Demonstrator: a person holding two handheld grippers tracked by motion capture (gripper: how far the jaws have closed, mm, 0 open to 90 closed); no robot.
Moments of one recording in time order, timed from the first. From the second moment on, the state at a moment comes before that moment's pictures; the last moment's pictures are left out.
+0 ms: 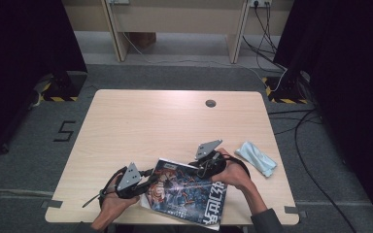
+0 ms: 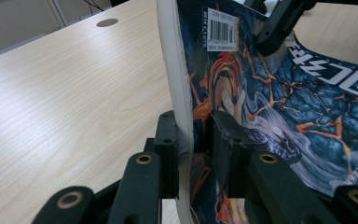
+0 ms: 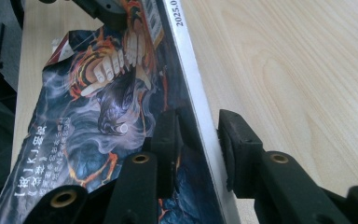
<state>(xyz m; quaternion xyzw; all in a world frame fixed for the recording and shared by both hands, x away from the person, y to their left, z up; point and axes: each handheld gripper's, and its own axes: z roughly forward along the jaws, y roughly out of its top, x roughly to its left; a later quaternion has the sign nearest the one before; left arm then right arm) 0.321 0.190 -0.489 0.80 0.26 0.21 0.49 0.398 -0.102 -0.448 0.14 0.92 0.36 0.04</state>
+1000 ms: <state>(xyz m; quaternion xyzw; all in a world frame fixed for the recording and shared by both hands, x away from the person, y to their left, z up) 0.319 0.190 -0.484 0.80 0.24 0.22 0.50 0.406 -0.103 -0.457 0.14 0.91 0.38 0.00</state>
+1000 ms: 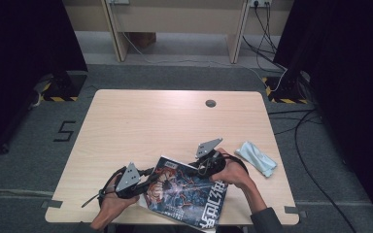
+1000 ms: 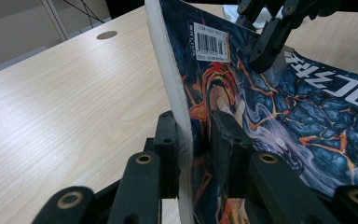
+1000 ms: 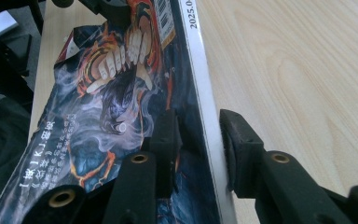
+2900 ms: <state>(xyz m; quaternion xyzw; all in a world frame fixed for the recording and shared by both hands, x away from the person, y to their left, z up) 0.333 0.222 -0.504 0.78 0.45 0.17 0.40 0.441 -0.093 -0.357 0.18 0.93 0.24 0.21</state>
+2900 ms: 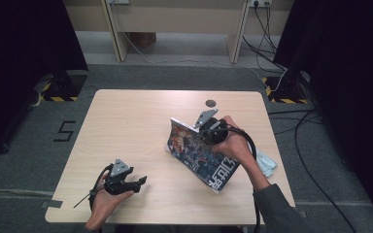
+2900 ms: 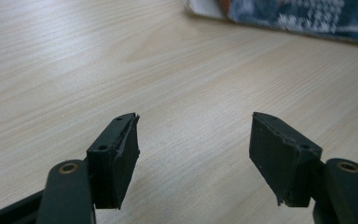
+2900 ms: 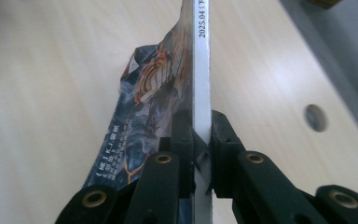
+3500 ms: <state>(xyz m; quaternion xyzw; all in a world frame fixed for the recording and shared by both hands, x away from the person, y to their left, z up) 0.333 0.223 -0.503 0.78 0.45 0.18 0.40 0.403 -0.044 -0.355 0.10 0.95 0.21 0.21</state>
